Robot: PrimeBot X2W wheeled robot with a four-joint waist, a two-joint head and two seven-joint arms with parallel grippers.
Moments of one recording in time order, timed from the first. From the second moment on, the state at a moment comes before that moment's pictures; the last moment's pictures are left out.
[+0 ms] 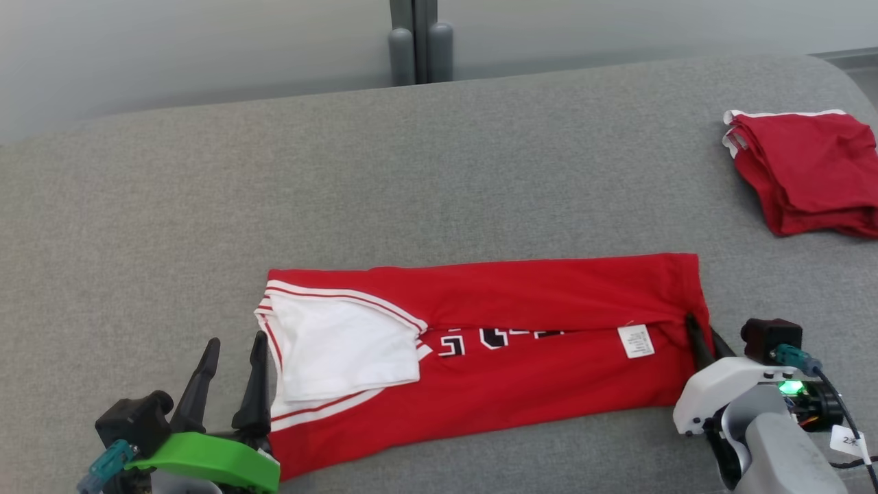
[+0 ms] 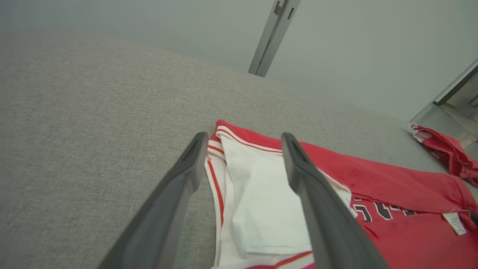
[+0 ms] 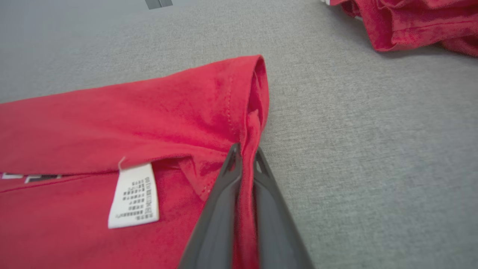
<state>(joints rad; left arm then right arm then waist) -0.05 0.25 -0.28 0.23 -0.67 -0.08 -0.26 -0.37 -0.05 -0.13 0.81 0.11 0.13 -0.25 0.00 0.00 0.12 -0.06</state>
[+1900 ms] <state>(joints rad) -0.10 0.17 -0.24 0.32 -0.57 -0.13 -0.26 -0.54 -0.05 0.80 0.60 0.84 0.13 -0.13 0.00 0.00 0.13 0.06</state>
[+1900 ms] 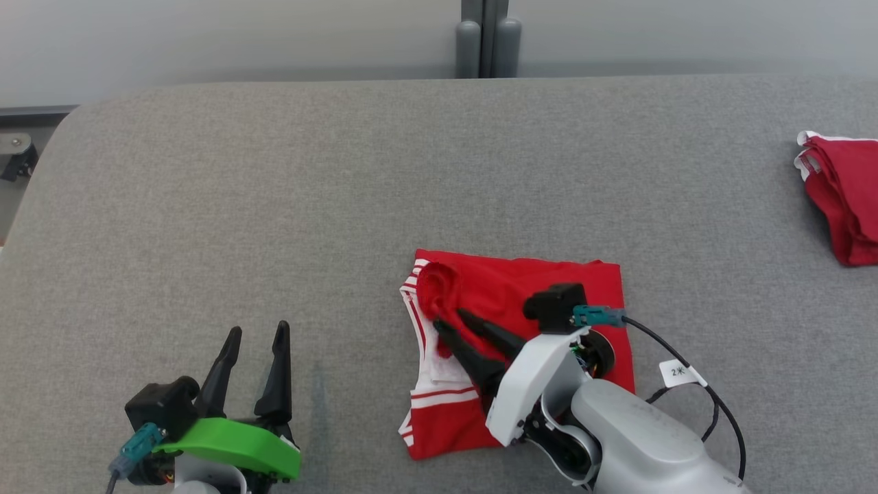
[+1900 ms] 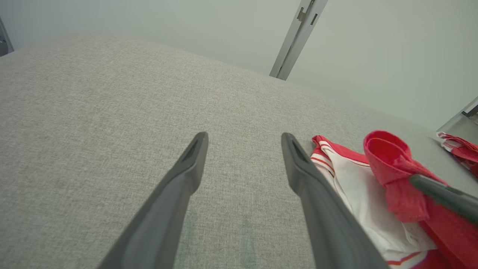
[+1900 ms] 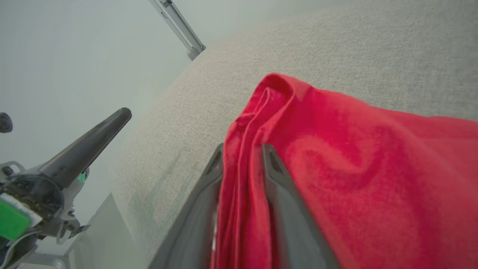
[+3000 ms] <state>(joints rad) -0.06 0.09 -0.13 0.22 -0.42 -0.13 -0.26 -0.29 -0.05 0.09 0.37 0.22 0.13 -0.26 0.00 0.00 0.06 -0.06</state>
